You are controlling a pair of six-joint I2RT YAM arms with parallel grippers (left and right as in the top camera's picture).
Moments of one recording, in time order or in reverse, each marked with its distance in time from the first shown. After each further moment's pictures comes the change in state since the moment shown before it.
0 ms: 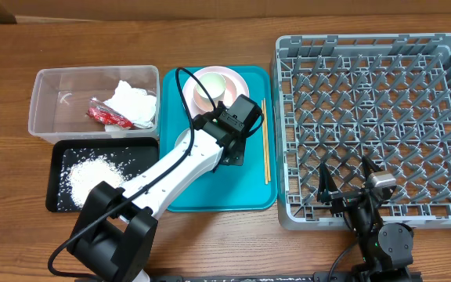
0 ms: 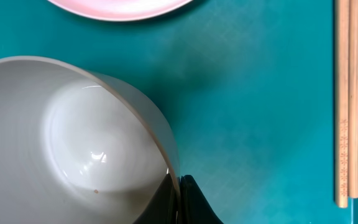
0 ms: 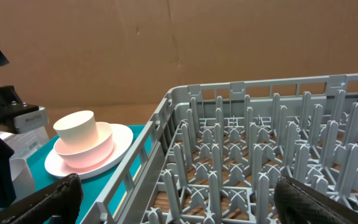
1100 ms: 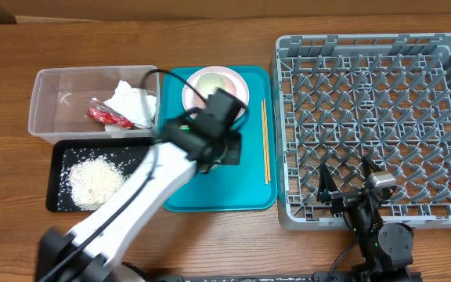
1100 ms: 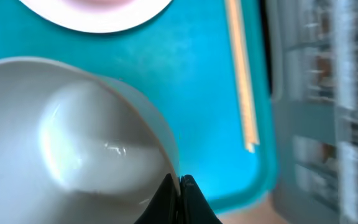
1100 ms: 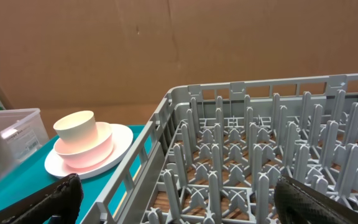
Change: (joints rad) left arm 0.033 -0.213 0.004 -0.047 0.171 0.015; right arm 0.000 0.000 0.000 0.001 0.000 0.000
